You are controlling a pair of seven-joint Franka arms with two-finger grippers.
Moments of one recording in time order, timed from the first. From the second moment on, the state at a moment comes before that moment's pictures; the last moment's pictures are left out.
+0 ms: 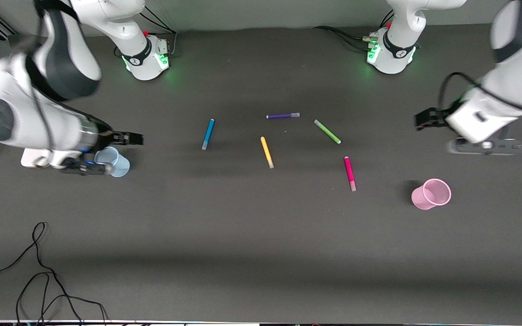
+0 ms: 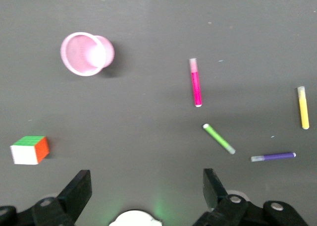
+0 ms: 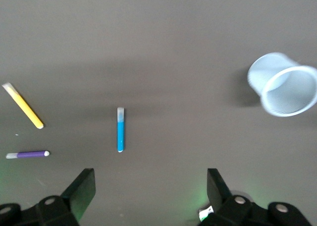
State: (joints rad) left arm -0.14 0.06 -0.10 -1.66 -0.02 1.55 -0.20; right arm 0.17 0.18 0.05 -1.78 0.16 1.61 0.29
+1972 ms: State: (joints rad) left arm -0.21 0.38 -0.23 -2.28 0.02 2.58 -0.44; right arm 0.25 0.56 0.17 -2.01 0.31 2.03 0.52
